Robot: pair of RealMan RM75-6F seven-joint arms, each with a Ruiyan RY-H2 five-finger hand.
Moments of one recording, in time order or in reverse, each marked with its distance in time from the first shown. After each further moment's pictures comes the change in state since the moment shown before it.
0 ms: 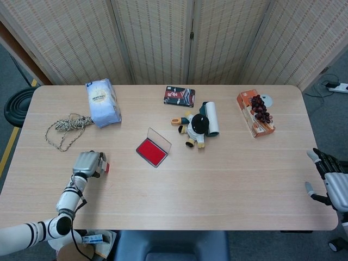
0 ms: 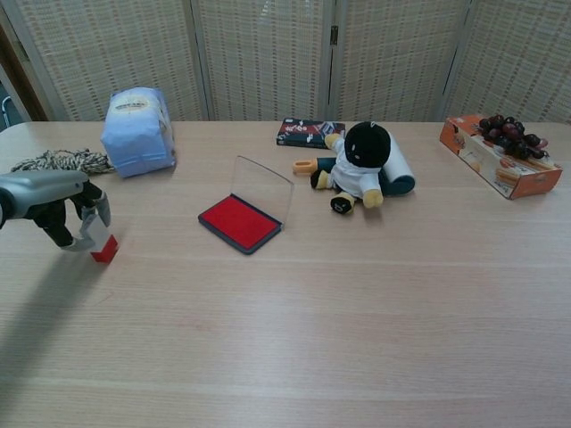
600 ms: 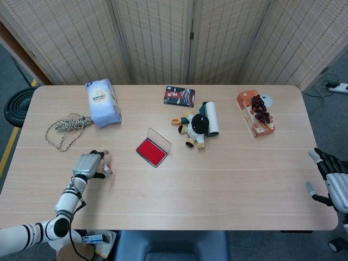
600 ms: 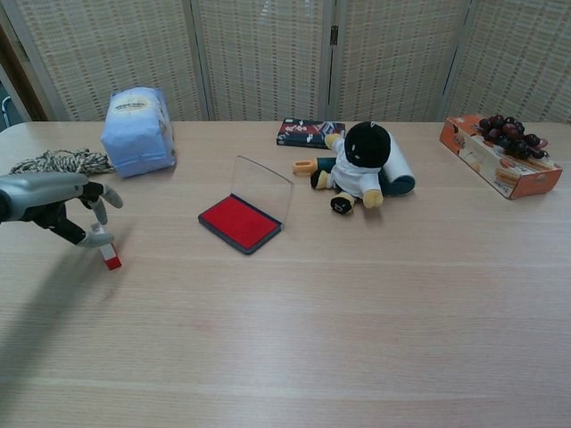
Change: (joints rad) left arm 0.005 0.033 -0.001 -0.056 0.000 -0.007 0.007; right arm -0.009 0.002 -0.001 0.001 -0.011 0.023 0.005
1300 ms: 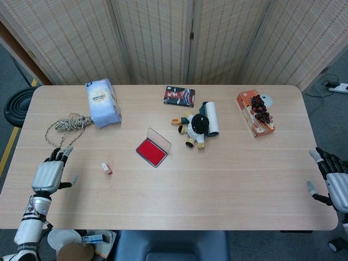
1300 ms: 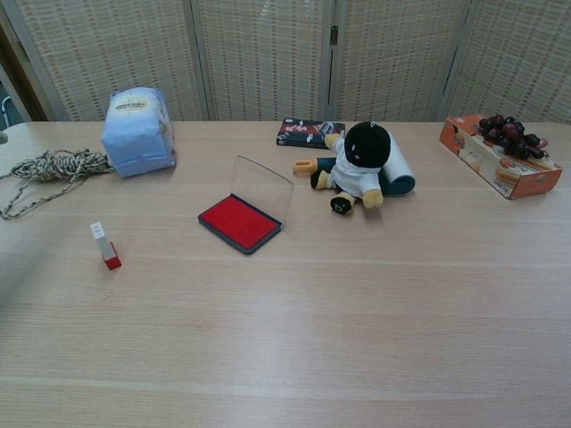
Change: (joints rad) left arm 0.255 0.241 0.090 -0.267 0.282 0.389 -0.124; right arm -0.002 -0.016 0.010 -0.007 0.036 -0.005 -0.066
